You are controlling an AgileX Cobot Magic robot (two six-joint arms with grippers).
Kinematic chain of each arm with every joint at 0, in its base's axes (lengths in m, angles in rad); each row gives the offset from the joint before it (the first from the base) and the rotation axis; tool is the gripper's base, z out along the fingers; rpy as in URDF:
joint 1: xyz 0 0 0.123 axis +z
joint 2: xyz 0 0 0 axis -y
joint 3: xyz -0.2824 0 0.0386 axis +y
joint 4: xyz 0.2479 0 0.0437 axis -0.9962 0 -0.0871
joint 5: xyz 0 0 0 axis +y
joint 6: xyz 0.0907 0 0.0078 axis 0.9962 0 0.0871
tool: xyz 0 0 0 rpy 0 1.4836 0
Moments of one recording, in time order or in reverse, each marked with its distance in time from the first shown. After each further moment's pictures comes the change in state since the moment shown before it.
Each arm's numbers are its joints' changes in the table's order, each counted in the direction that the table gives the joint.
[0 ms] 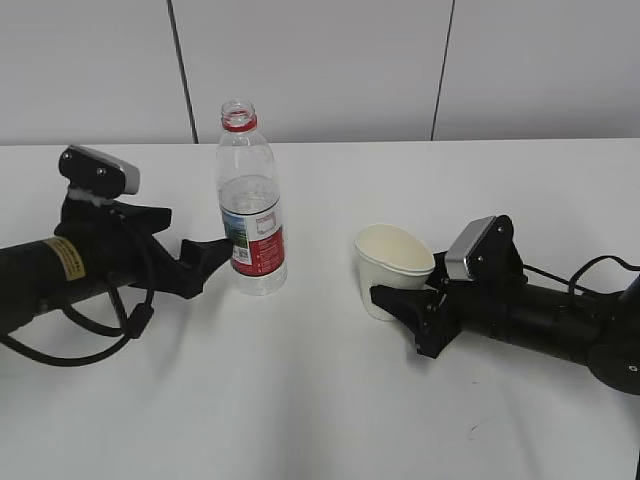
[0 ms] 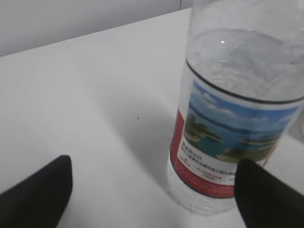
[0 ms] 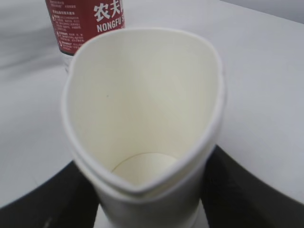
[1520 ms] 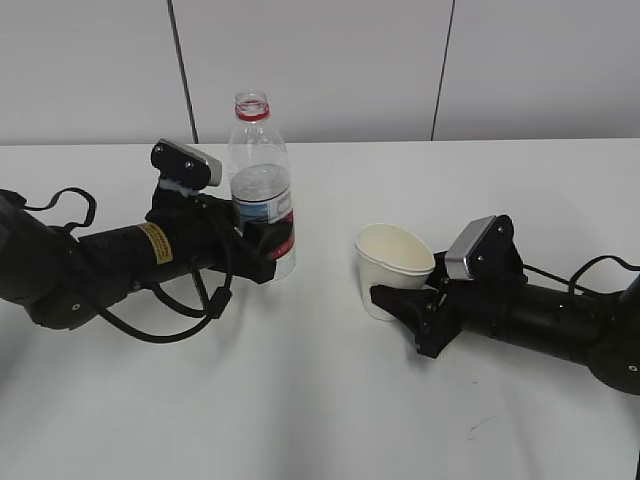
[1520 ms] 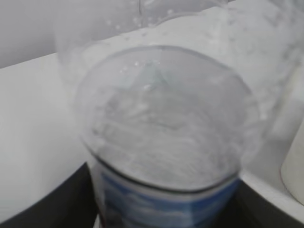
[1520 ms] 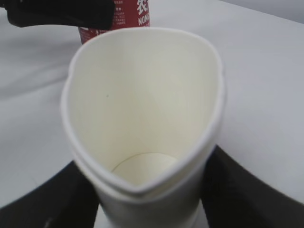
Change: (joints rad) left arm -0.124 -0.198 -0.254 -0.004 -0.003 -0.040; right arm 0.000 0.000 0.000 -0.003 0.000 0.002
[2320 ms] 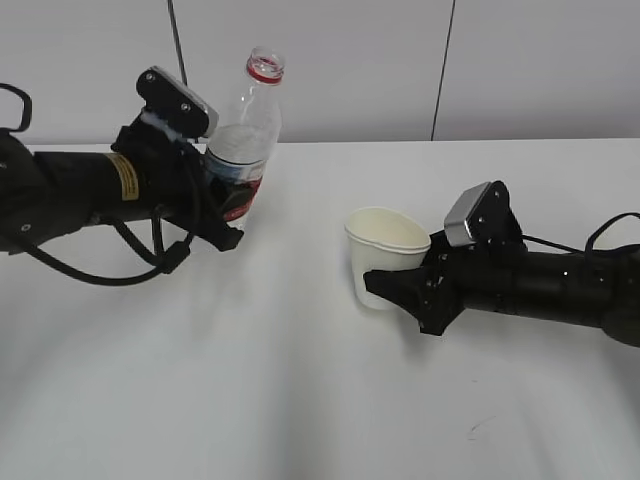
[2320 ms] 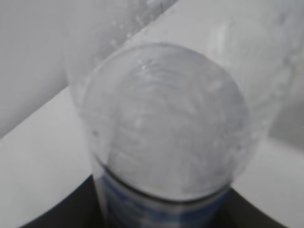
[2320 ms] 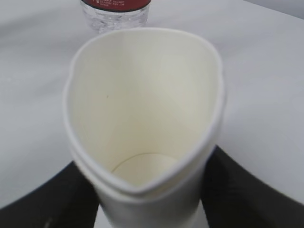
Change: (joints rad) left arm -0.001 0.274 -0.027 -0.087 0.455 0.138; right arm 0.000 0.139 -0.032 0.186 0.139 0.238
